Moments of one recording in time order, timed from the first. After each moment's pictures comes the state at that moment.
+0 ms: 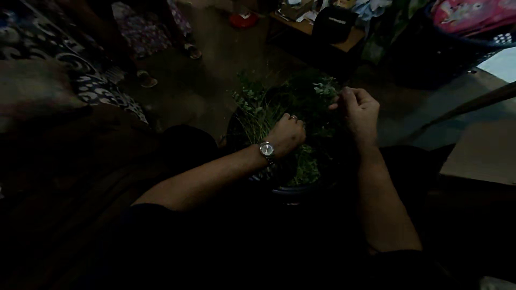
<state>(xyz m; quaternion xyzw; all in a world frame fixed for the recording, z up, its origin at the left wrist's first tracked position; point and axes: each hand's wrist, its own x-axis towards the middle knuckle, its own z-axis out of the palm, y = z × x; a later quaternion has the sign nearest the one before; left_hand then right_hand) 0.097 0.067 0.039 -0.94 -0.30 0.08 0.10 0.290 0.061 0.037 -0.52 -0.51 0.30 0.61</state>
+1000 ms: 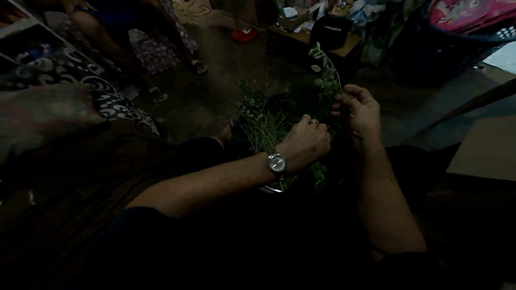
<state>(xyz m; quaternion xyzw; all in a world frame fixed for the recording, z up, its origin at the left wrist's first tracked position) 0.128 0.017 0.092 -0.95 -0.24 0.03 0.21 0.304 0.061 0.043 -0.47 -0.40 0.42 0.66</state>
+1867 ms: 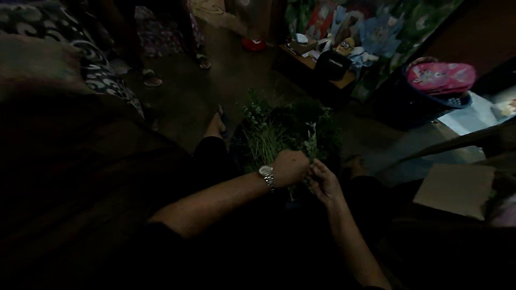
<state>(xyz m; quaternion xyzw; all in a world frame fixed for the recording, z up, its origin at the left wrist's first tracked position) 0.070 0.017 0.067 -0.91 -0.37 0.02 -0.18 0.241 -0.011 -0.041 -0.48 -0.25 0.62 0.57</state>
